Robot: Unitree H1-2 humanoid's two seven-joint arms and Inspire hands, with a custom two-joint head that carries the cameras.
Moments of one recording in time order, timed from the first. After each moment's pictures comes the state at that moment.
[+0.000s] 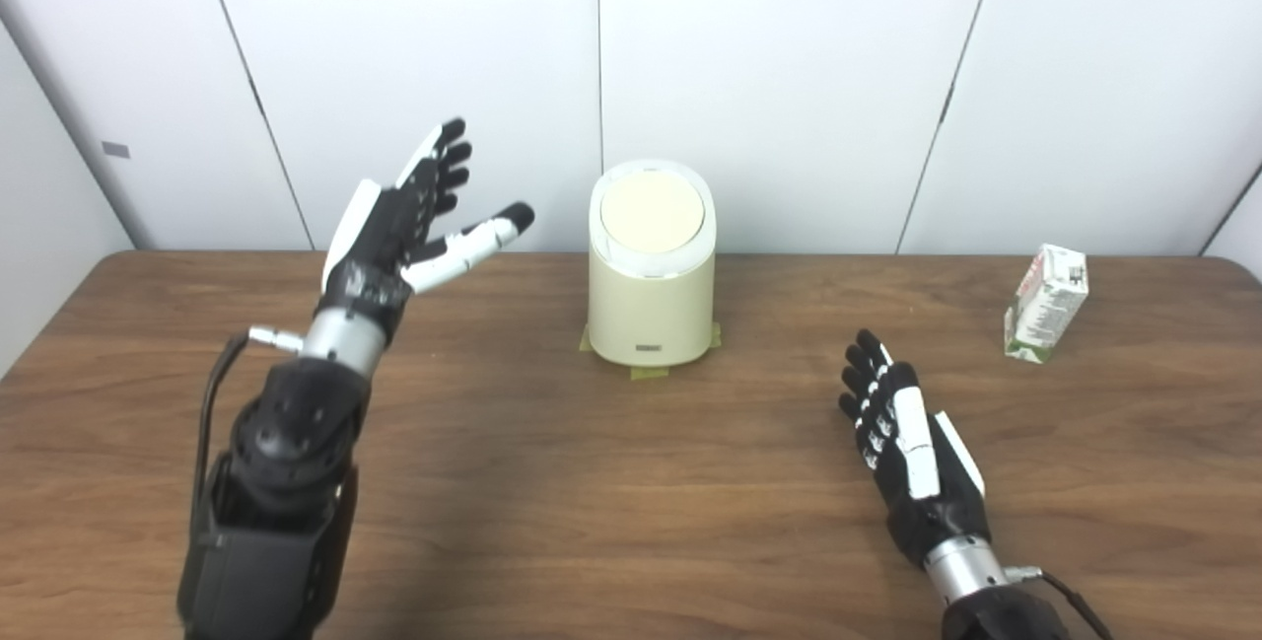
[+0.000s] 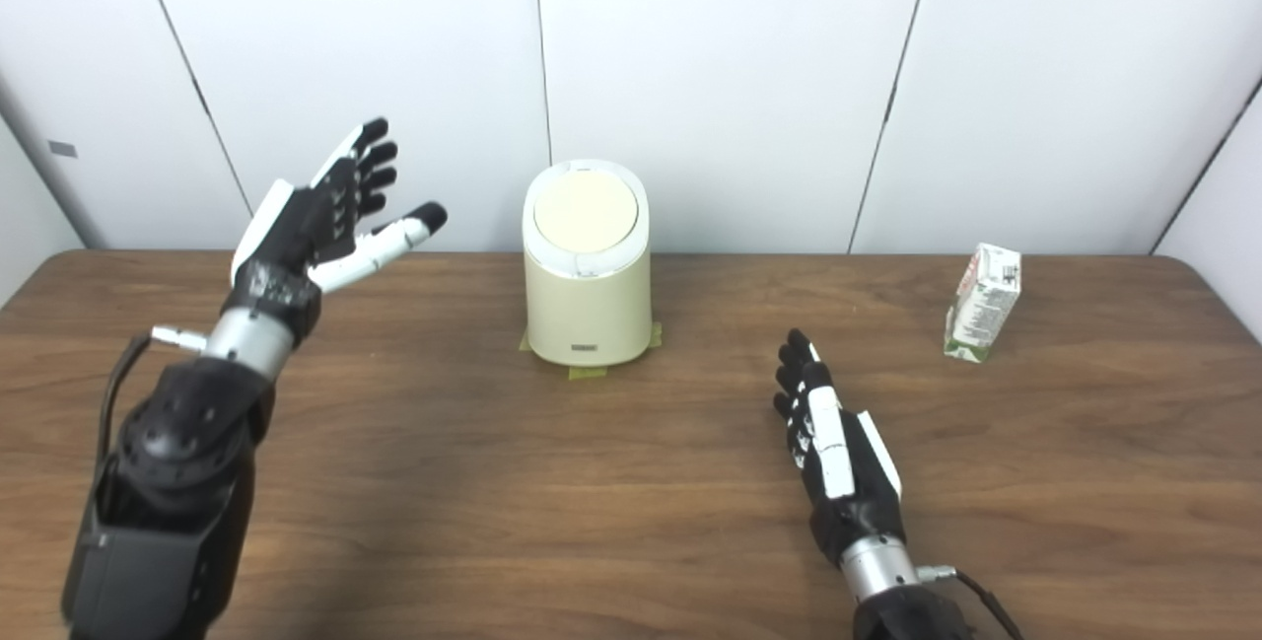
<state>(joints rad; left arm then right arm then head) -0.49 0.24 -0.02 -0.22 0.15 0.47 -0.10 -0.04 -0.05 -0.03 -0.10 0.13 0.15 0.08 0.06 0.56</state>
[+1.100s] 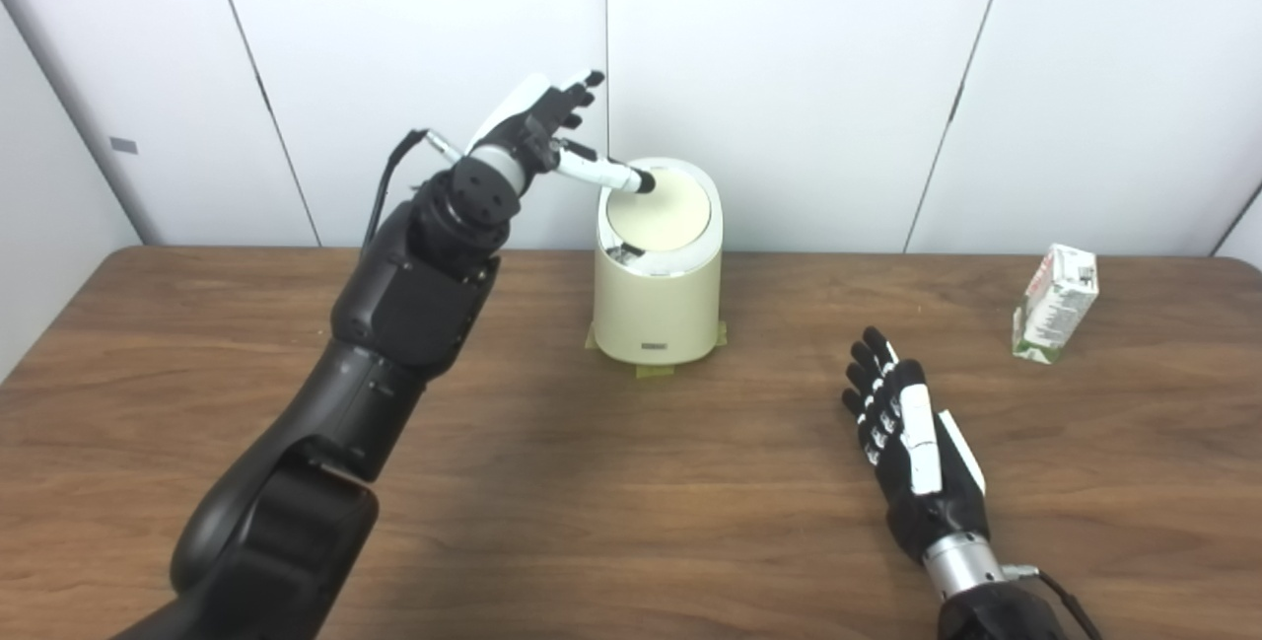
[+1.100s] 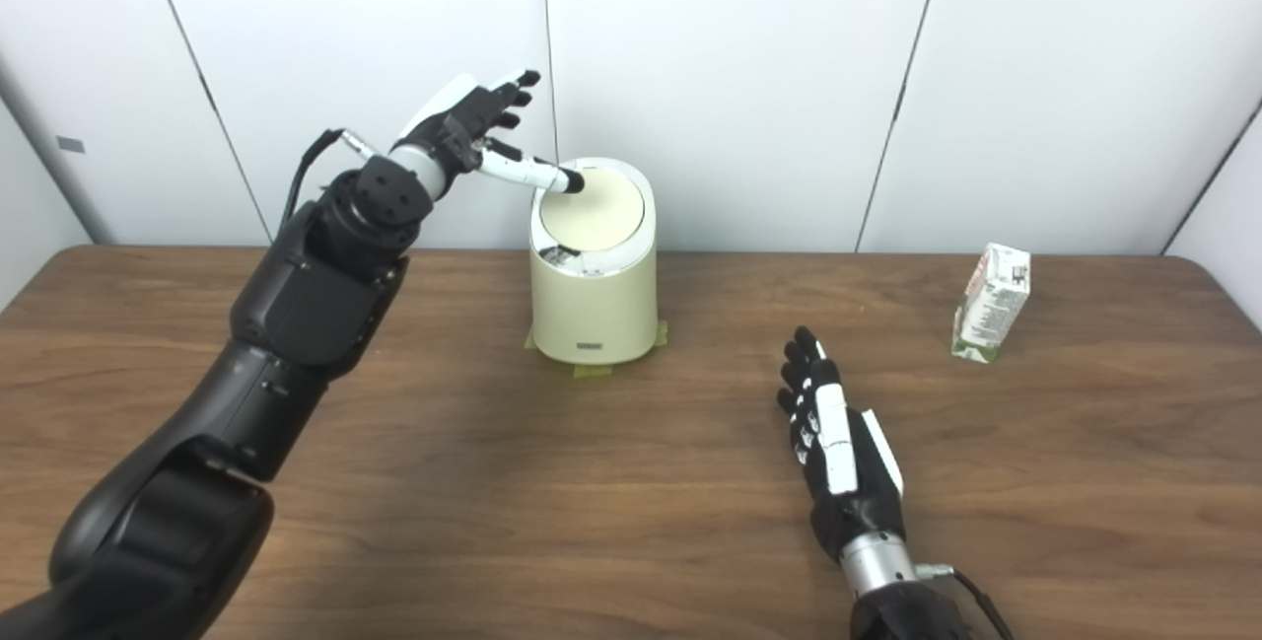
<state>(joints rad) -0.97 0.22 -0.32 0.45 0.41 0.47 -0.21 -0.06 -0.03 -0.04 -0.05 0.15 0.11 0.08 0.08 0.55</state>
